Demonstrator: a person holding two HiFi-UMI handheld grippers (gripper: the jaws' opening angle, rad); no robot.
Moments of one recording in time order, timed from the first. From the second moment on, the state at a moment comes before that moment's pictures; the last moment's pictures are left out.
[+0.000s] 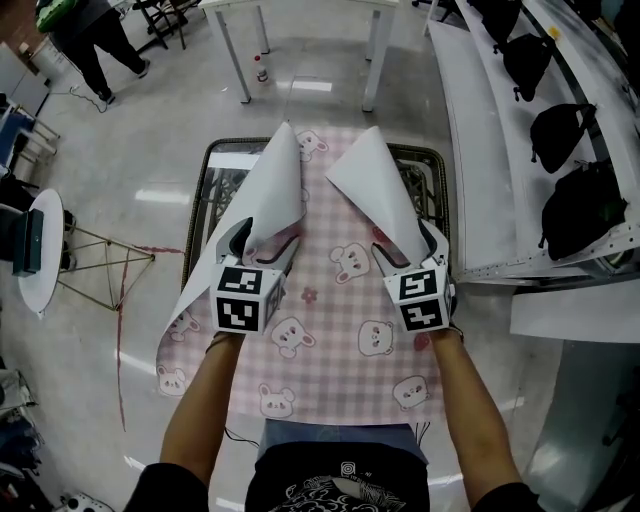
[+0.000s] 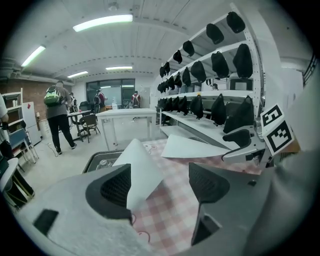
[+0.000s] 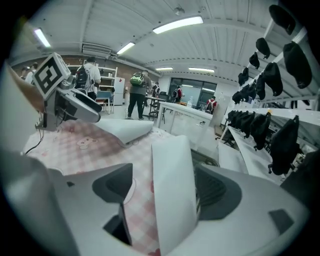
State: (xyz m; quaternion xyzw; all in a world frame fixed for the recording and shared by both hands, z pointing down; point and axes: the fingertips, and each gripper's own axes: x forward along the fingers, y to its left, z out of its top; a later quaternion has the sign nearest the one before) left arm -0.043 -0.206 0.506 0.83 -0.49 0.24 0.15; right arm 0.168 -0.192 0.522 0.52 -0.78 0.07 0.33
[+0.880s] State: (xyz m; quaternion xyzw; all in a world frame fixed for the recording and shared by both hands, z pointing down) left arm 0.037 -0.202 0.515 0.86 -0.43 0.24 0.16; right arm 0.208 -0.183 0.548 0.52 -0.75 0.06 0.40
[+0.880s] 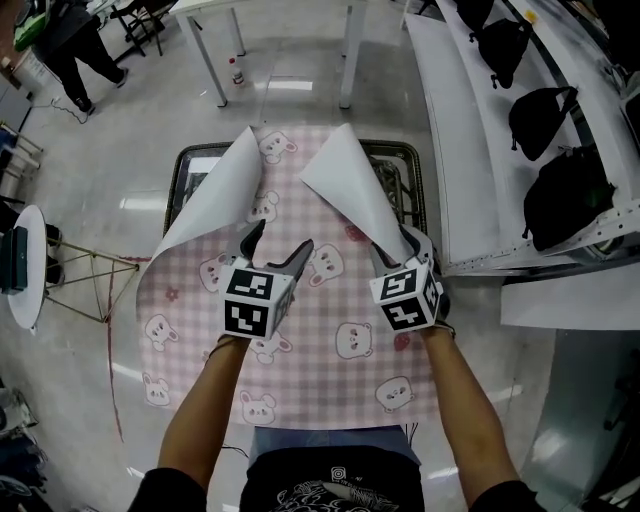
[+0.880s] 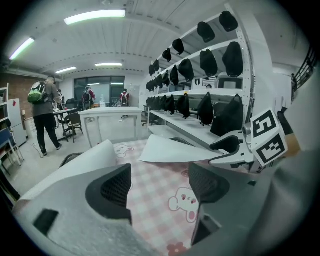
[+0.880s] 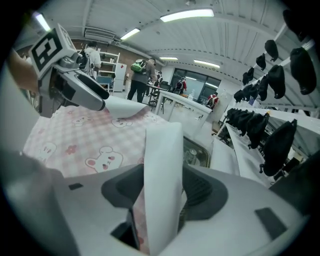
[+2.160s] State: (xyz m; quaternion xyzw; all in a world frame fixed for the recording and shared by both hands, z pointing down) left arm 0.131 -0.215 0.515 0.89 -0.37 0.23 0.16; right arm 0.343 -0.213 0.600 0.65 -0.67 0.23 0.28
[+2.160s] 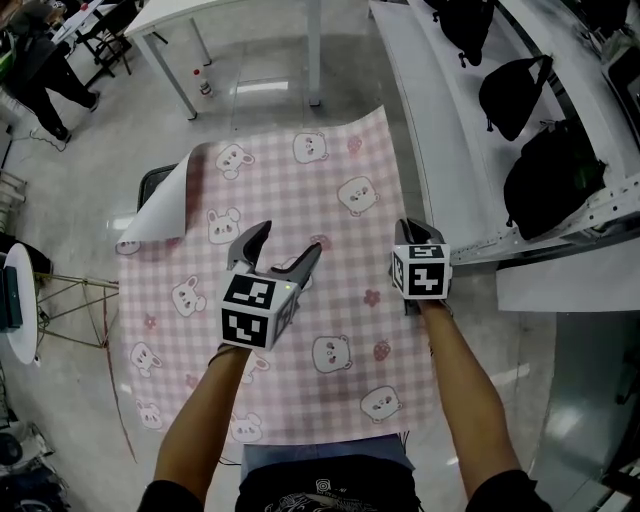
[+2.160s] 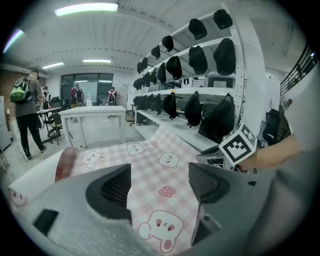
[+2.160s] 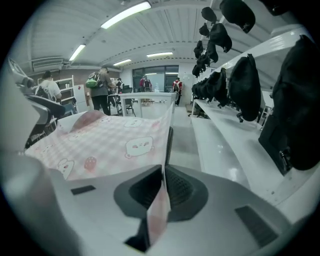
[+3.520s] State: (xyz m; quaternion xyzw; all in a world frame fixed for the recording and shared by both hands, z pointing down) left arm 0.018 -0.240 0.426 0.85 -0.46 0.23 0.13; right arm 0.200 -0.242 0.413 0.56 -0.79 0.12 0.22
